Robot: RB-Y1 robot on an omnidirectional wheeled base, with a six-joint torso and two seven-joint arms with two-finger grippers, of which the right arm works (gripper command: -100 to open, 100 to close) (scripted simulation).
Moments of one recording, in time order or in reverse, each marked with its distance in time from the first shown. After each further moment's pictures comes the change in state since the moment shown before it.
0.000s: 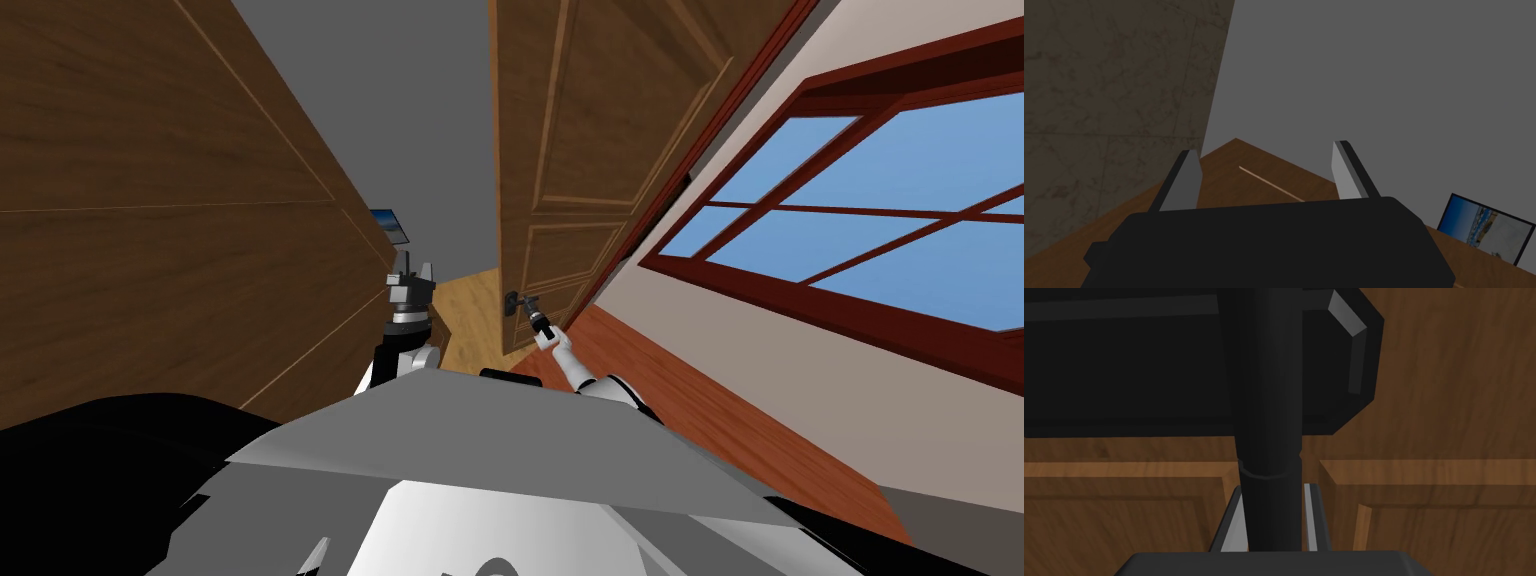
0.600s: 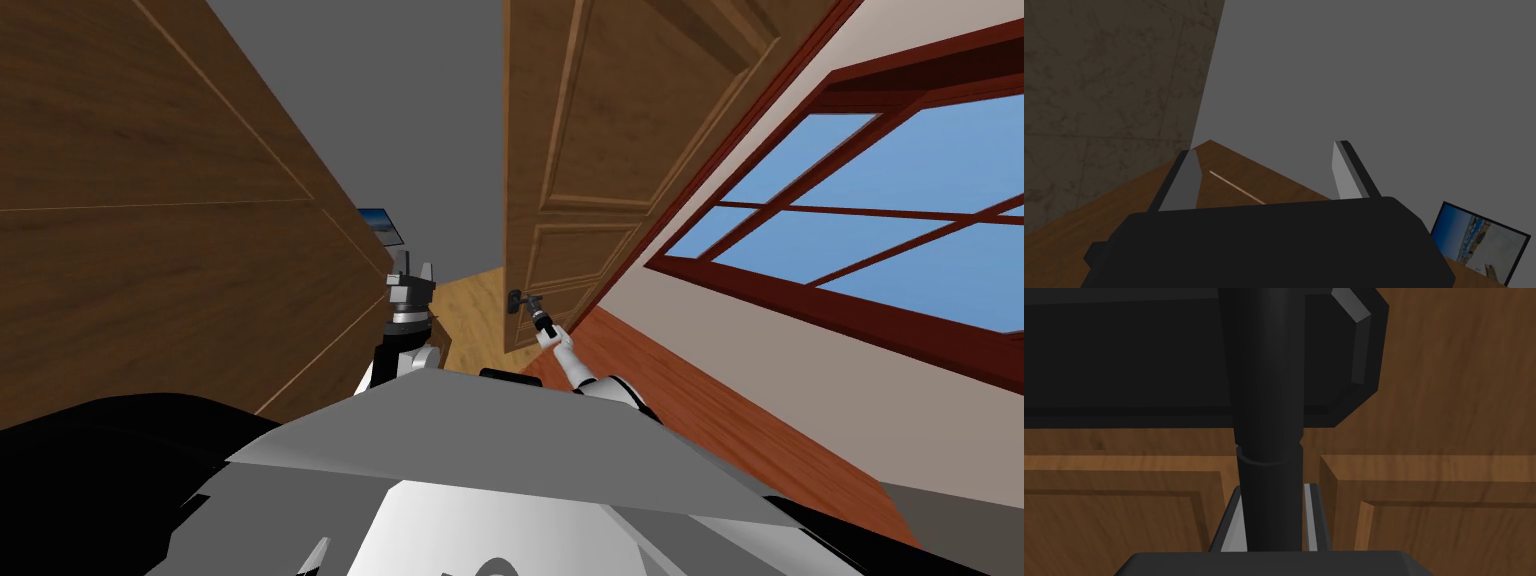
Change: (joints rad) arm -0.005 0.007 -0.069 0.007 -0.015 0.013 0.046
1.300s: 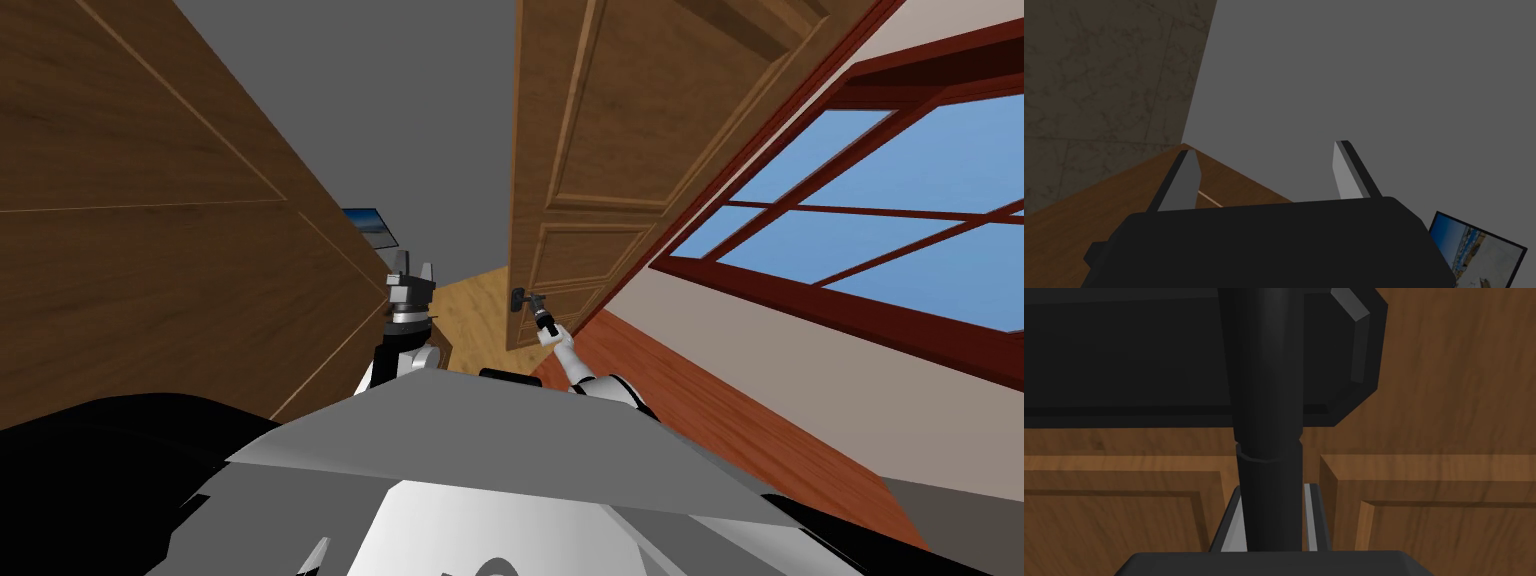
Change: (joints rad) arm -0.016 0.015 -0.071 0.026 -0.015 0.000 0.046
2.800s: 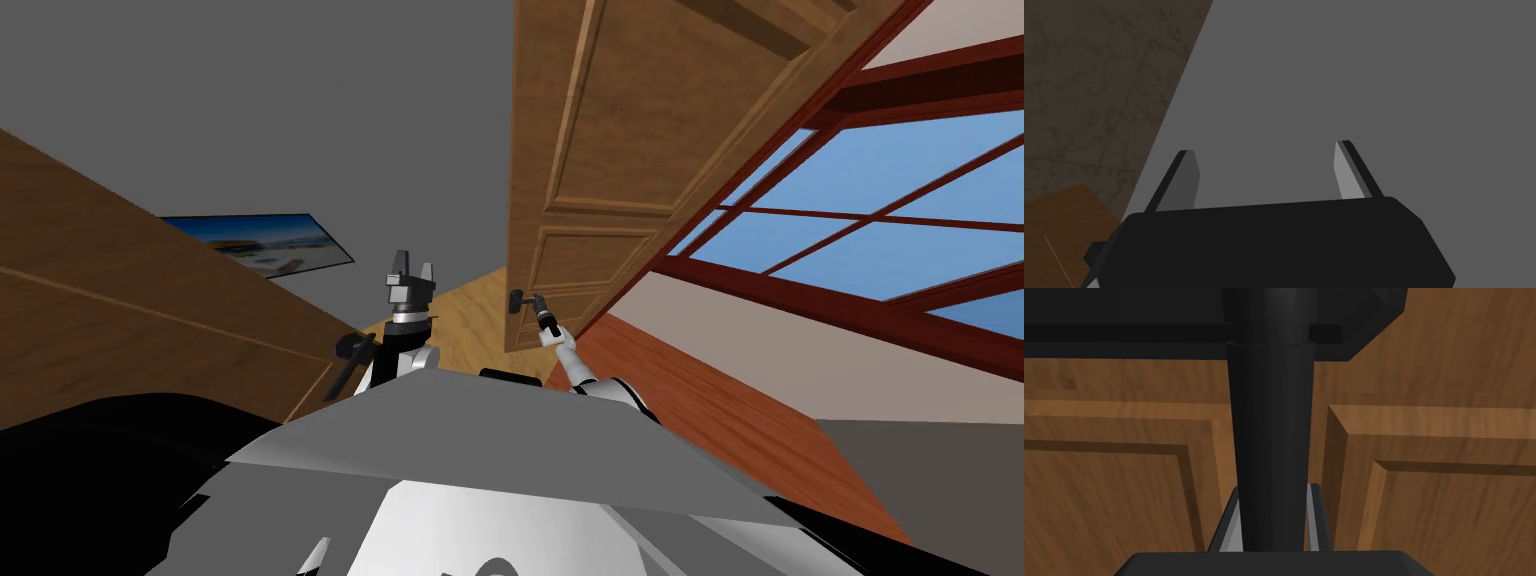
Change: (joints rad) arm 0.019 -0.001 -0.040 -0.010 -0.042 0.025 0.078
